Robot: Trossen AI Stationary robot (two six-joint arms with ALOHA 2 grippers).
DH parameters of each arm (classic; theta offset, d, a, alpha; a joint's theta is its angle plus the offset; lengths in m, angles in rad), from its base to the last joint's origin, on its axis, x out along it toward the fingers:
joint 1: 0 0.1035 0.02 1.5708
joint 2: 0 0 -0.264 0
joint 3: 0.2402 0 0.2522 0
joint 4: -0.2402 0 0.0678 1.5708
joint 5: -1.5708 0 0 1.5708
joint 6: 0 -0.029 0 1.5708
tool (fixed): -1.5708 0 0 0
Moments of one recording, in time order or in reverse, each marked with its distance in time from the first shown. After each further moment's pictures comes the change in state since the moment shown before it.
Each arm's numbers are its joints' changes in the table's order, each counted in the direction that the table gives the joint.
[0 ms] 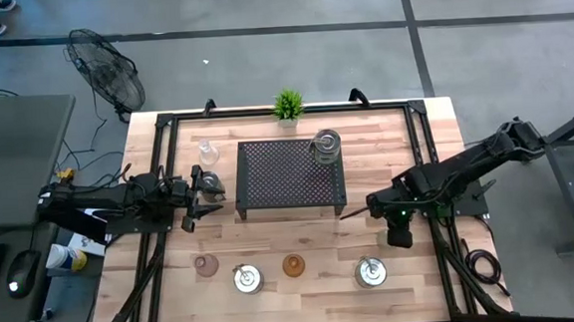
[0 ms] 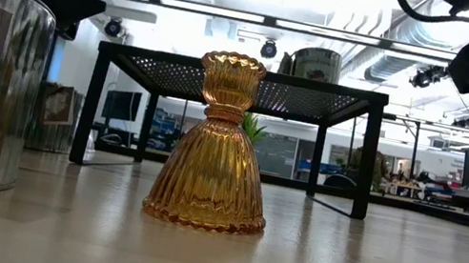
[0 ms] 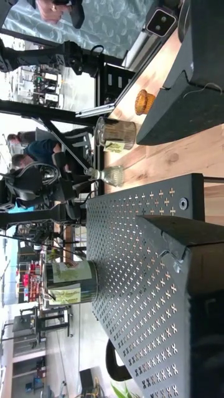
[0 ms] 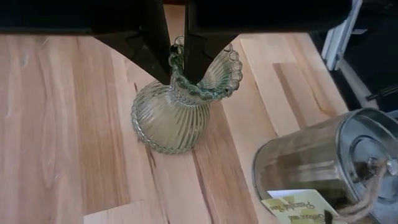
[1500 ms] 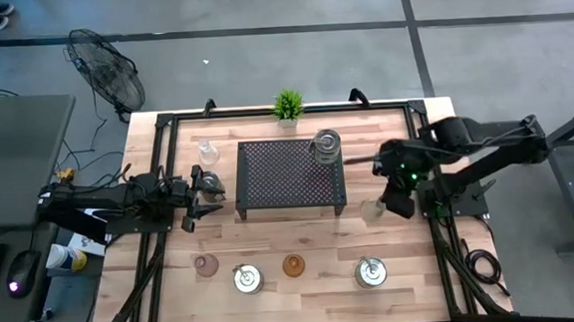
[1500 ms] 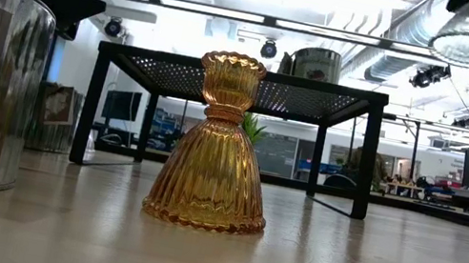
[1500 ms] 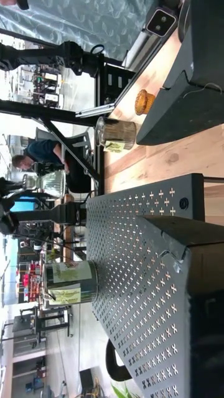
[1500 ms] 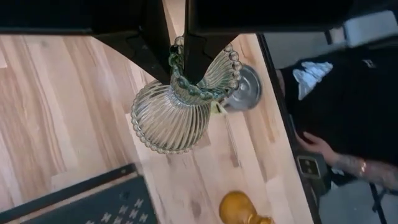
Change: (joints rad) left arm 0.000 0.000 0.000 0.000 0.000 0.000; right arm -0.162 0.014 0.638 -0.368 0.106 0.004
